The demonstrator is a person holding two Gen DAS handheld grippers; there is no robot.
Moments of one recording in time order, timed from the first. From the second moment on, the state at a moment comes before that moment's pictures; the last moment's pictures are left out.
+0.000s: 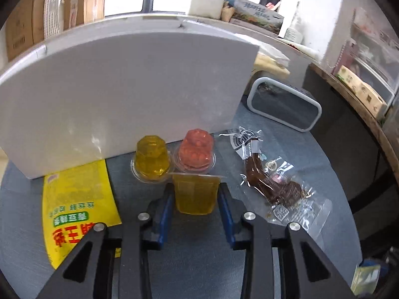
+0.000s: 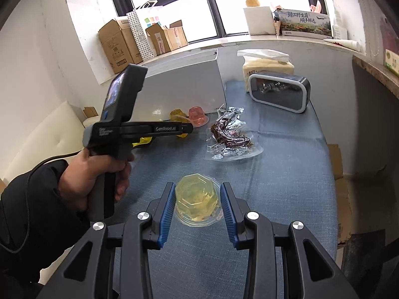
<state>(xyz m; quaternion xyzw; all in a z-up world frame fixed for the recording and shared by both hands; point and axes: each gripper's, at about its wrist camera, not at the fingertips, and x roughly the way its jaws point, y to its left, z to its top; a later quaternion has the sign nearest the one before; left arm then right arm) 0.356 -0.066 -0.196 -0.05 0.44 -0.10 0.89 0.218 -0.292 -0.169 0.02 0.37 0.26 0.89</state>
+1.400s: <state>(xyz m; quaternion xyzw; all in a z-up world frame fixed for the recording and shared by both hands) 0.242 0.010 -0.132 -0.08 0.35 -0.14 0.92 0.277 -0.217 -0.207 -0.03 0.38 0.18 0.90</state>
